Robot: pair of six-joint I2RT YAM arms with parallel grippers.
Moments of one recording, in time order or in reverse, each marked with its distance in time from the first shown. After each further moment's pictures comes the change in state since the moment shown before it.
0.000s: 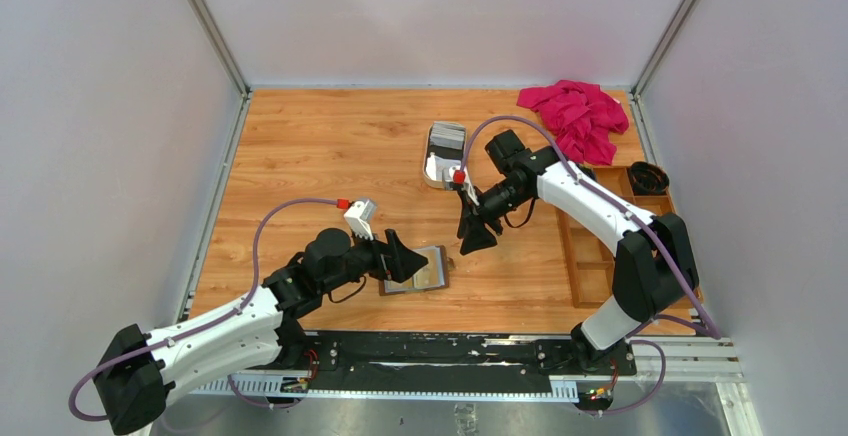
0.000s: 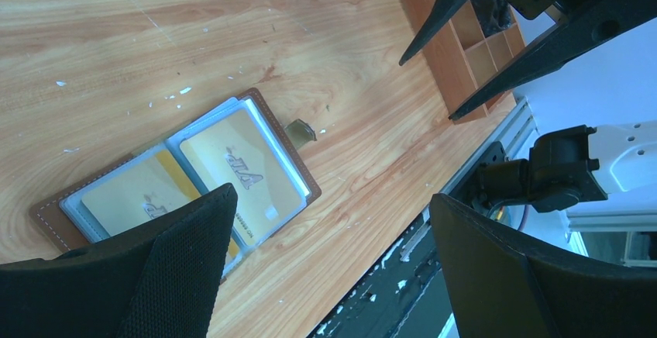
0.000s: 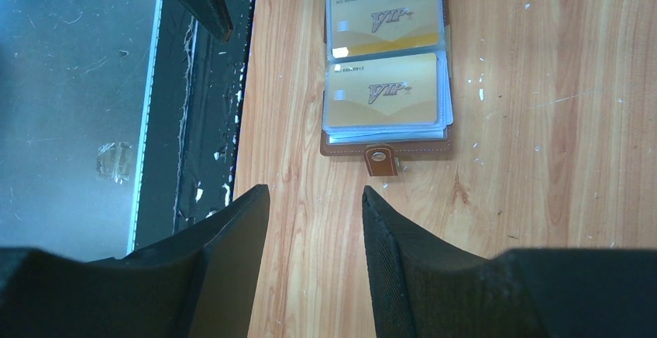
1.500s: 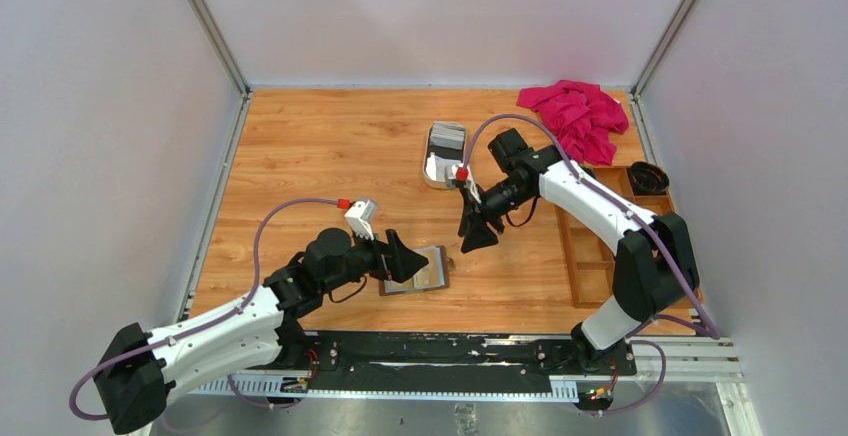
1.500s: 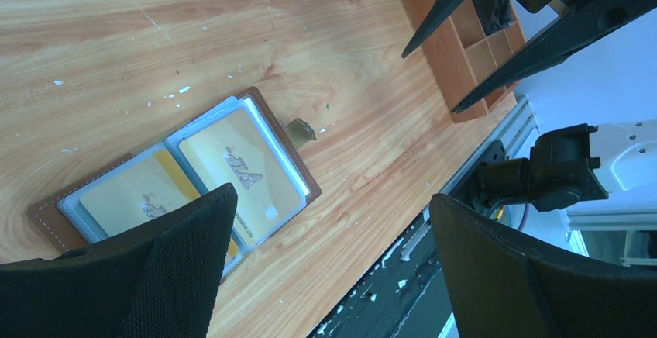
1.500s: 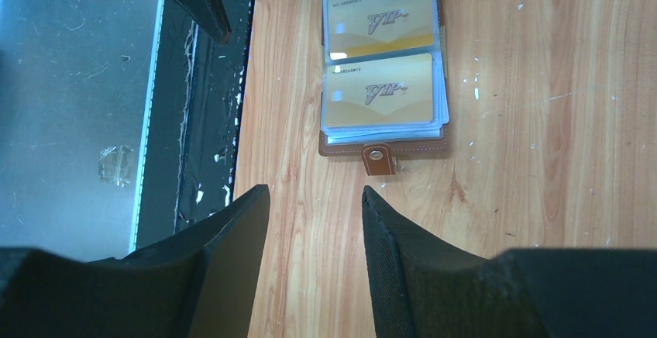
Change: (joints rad) left arm 0.000 0.008 0.000 0.005 0.003 0.000; right arm -0.018 0.000 0.000 0.000 -0.016 -0.001
